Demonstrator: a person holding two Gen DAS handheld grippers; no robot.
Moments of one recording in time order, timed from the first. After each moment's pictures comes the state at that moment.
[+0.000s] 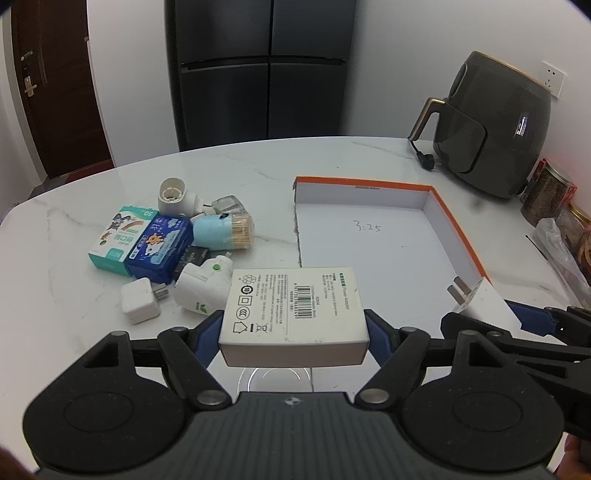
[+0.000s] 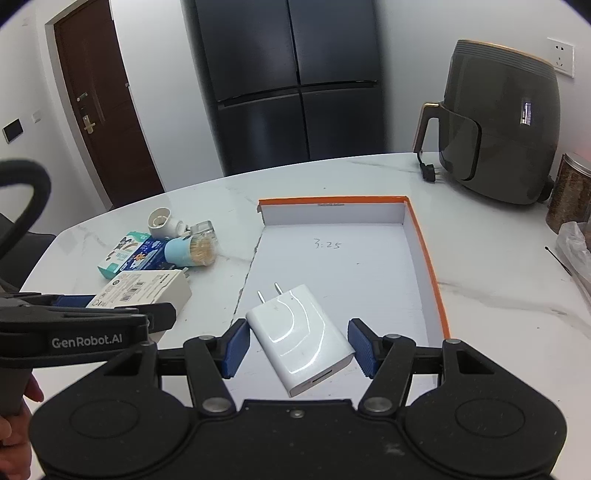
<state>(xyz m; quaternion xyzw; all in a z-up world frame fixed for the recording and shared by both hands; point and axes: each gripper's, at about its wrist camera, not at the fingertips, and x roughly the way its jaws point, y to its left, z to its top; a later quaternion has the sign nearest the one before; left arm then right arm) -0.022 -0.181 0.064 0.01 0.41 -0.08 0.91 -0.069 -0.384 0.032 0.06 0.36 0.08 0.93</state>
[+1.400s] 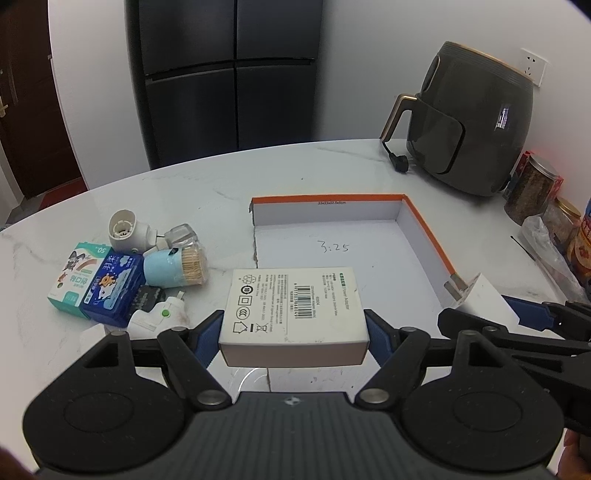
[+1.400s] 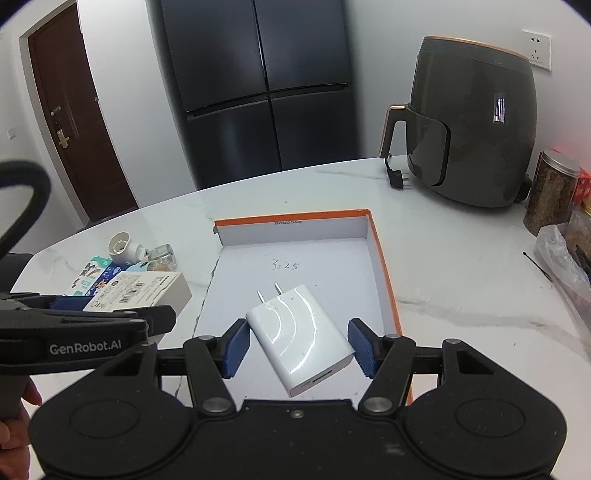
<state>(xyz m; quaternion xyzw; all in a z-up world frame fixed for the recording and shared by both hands) 0.012 -0.219 0.065 0.03 0.41 -0.12 0.91 -0.038 -0.415 0.032 0.07 0.36 0.04 0.93</state>
